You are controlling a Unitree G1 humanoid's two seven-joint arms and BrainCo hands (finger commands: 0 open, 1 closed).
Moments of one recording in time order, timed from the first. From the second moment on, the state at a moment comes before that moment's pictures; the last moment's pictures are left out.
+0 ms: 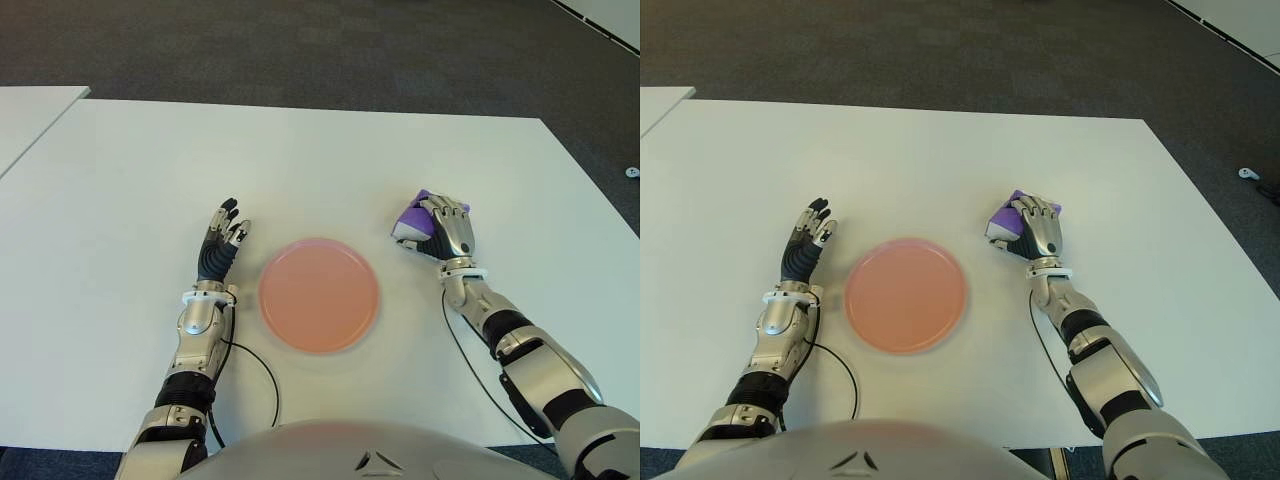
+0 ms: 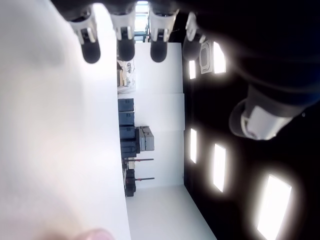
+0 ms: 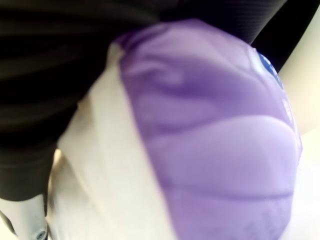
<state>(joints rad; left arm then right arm) -0.06 0.07 0.11 0.56 -0.05 -0.56 -0.04 -0.51 -0.44 0.54 1.10 -0.68 -0.39 -0.88</state>
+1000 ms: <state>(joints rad) -0.09 0.07 0.12 0.57 -0.05 -0.56 -0.03 -0.47 -0.30 0.22 0.25 -0.68 -0.31 -0.90</state>
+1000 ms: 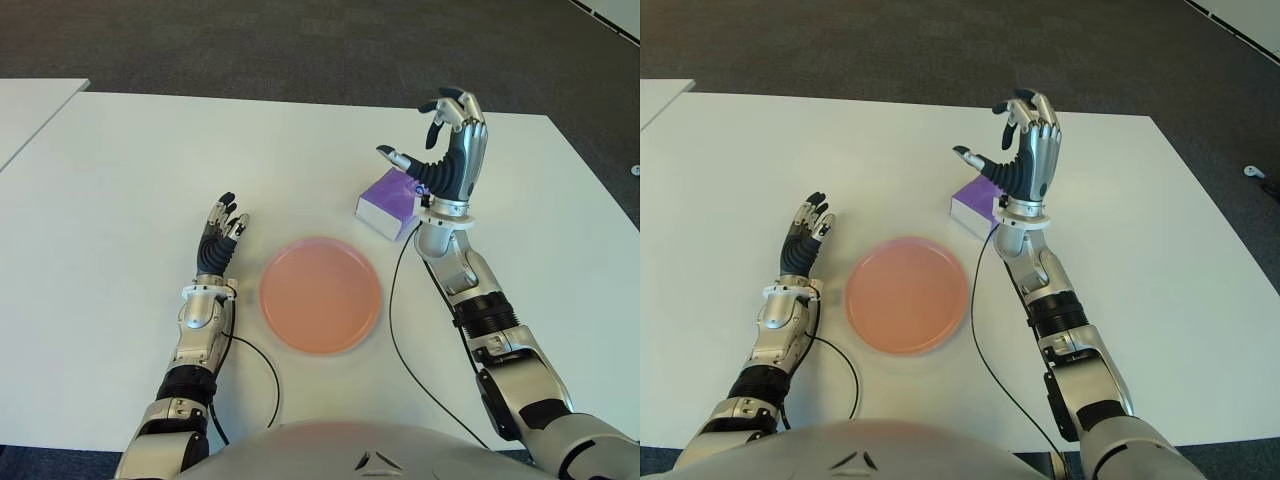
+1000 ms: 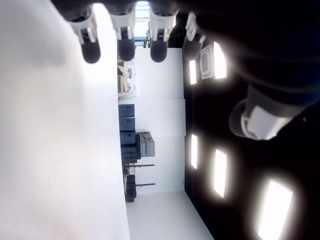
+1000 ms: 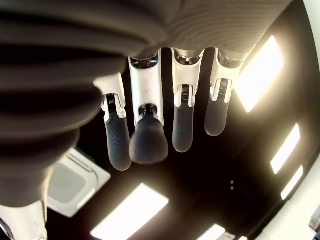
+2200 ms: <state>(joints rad) -0.10 0.06 0.13 0.60 -0.04 -0.57 -0.03 -0.38 -0.21 0.24 0.06 -0.63 -0.54 -0.59</state>
